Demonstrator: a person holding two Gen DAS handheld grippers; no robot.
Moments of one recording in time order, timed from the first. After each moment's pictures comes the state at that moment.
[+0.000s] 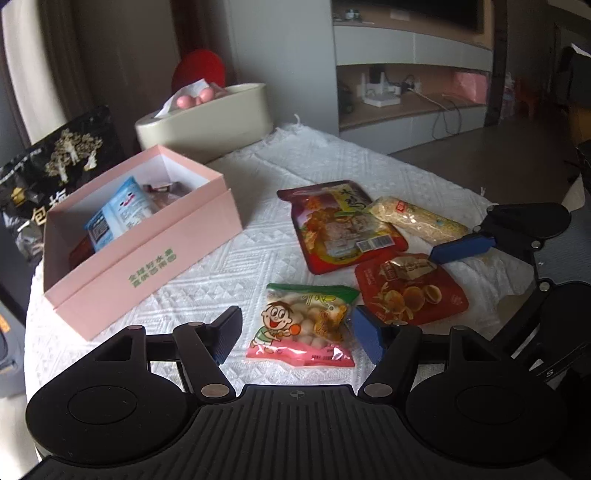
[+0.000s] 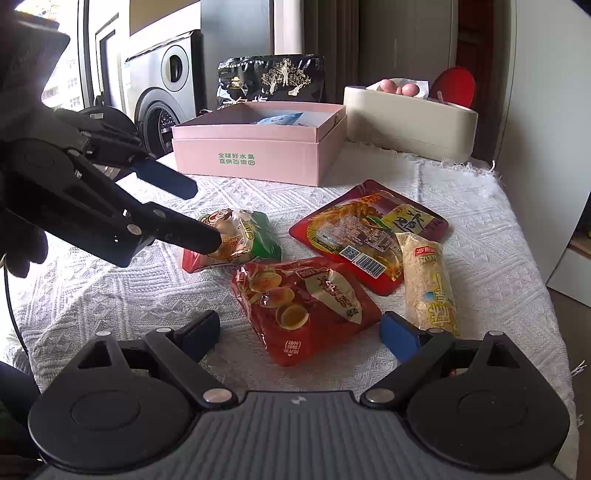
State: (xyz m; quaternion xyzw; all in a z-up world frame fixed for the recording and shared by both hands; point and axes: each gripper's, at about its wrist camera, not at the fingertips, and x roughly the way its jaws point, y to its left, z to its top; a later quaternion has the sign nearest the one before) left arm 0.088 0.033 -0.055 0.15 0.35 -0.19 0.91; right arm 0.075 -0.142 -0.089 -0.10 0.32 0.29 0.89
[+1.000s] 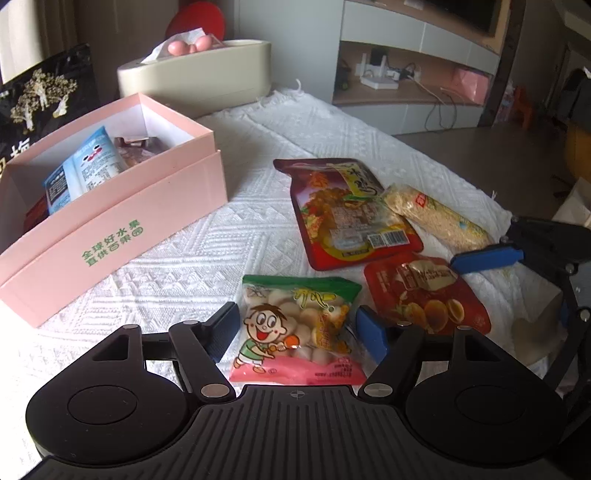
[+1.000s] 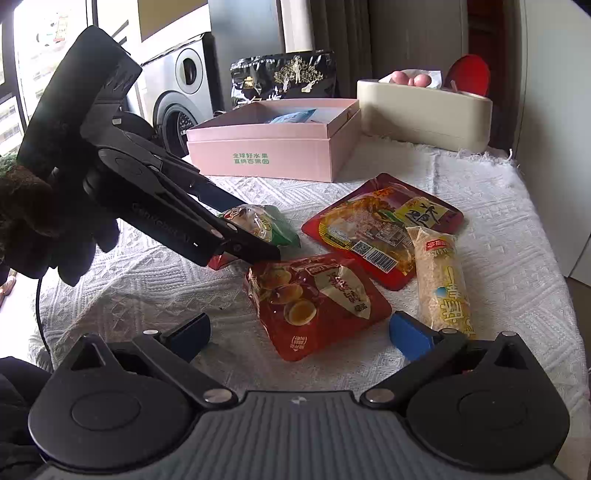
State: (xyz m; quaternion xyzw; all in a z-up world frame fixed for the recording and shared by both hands) left arm 0.132 0.037 -0.081 0.09 0.41 -0.21 0.89; right arm 0.081 -0.151 -0.086 -0.08 0.34 0.33 0.88
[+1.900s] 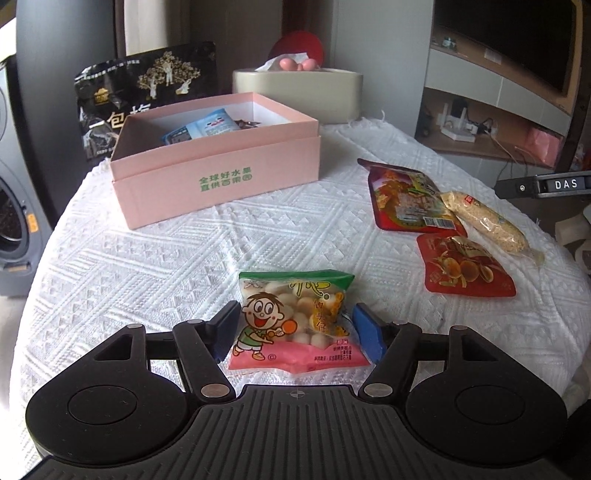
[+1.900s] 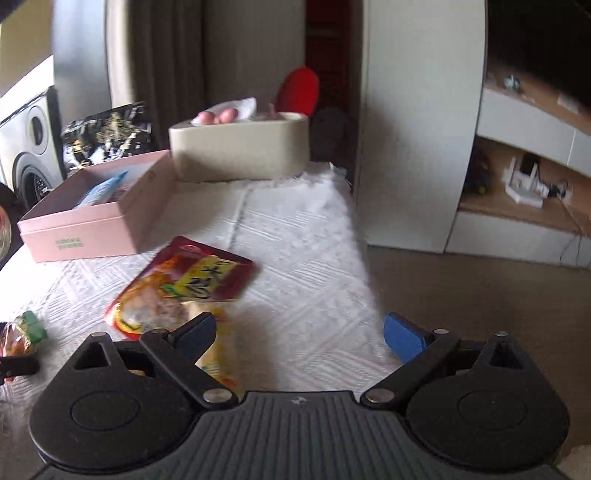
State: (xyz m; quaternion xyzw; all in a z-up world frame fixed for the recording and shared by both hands) left arm 0.055 0.072 -0.093 0.02 0.35 -0.07 0.94; right arm 0.138 -0.230 -0.052 -0.03 0.33 0.09 0.94
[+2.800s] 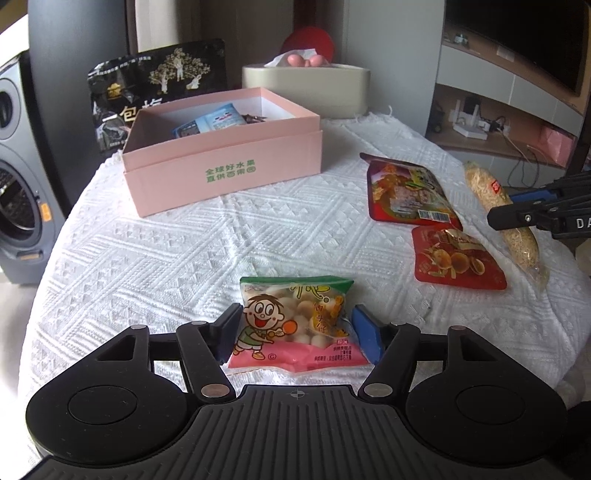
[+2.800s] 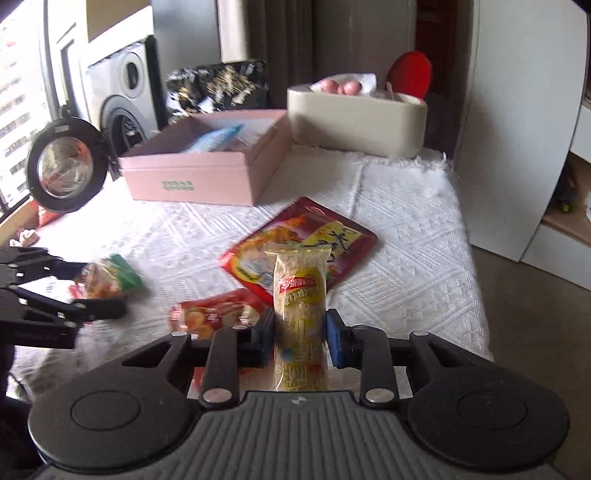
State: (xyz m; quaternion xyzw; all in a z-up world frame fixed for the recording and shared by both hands) left arm 0.042 0.060 -0.084 0.01 0.37 -0.04 0.93; right arm 0.099 -0.178 -0.039 -0.08 0.36 0.25 0.90
